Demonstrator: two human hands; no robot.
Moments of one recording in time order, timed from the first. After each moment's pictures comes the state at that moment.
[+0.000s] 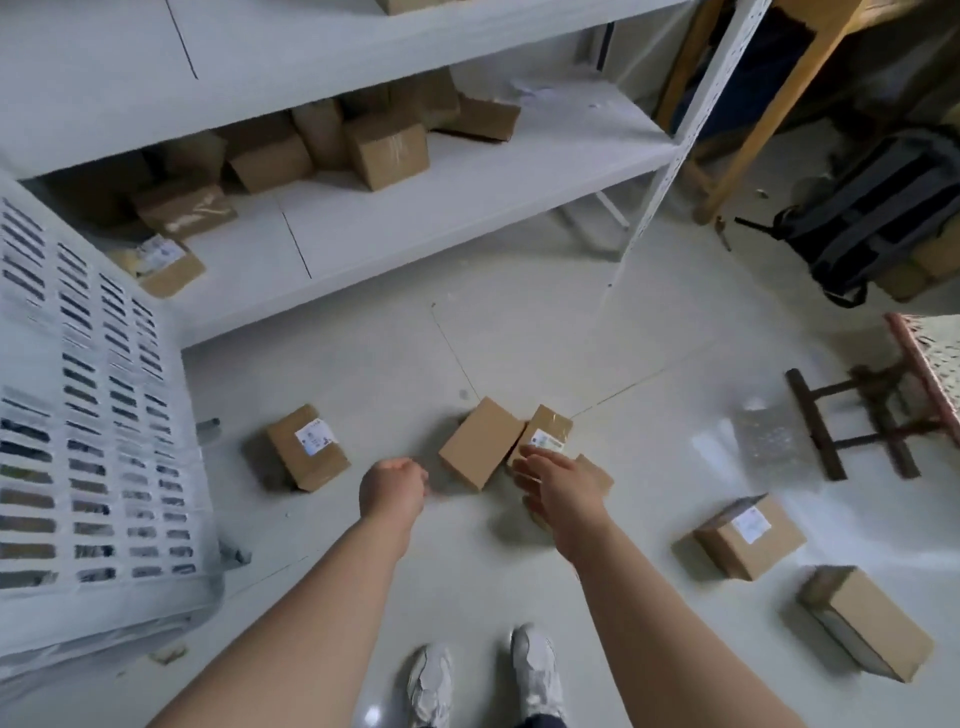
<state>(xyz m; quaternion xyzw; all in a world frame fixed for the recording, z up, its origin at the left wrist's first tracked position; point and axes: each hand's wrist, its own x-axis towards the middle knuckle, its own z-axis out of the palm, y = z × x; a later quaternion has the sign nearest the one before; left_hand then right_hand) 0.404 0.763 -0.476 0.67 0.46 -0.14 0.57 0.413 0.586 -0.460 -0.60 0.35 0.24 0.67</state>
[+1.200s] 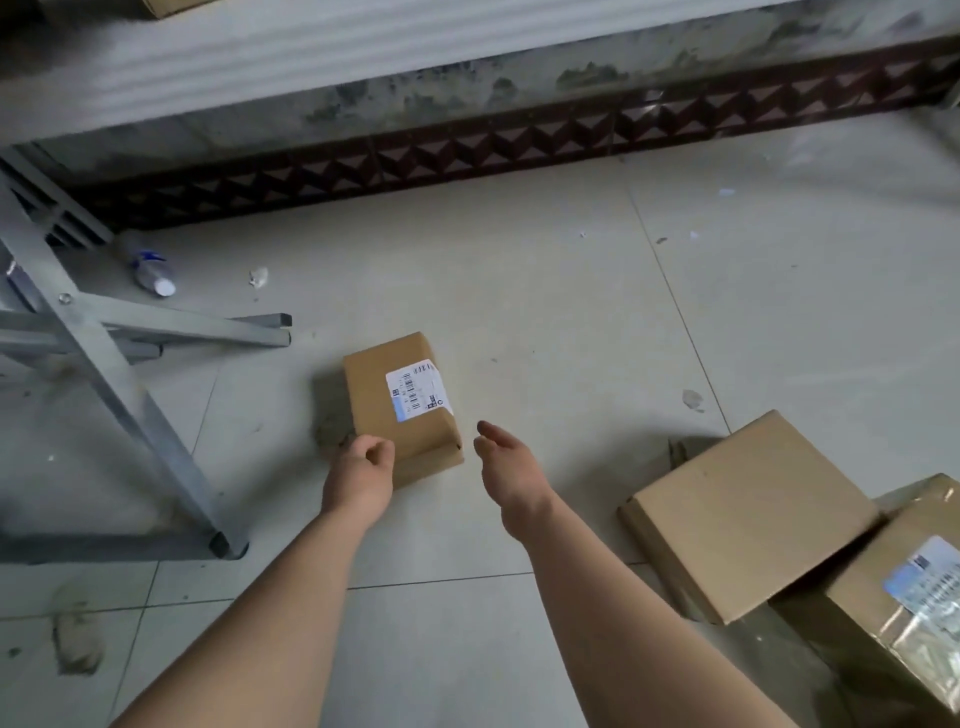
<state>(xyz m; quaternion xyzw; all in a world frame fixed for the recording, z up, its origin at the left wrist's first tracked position) 0.442 1.020 -0.963 0.79 0.51 -0.04 0.34 0.527 0.873 -0.955 -0.67 0.04 0.44 0.60</state>
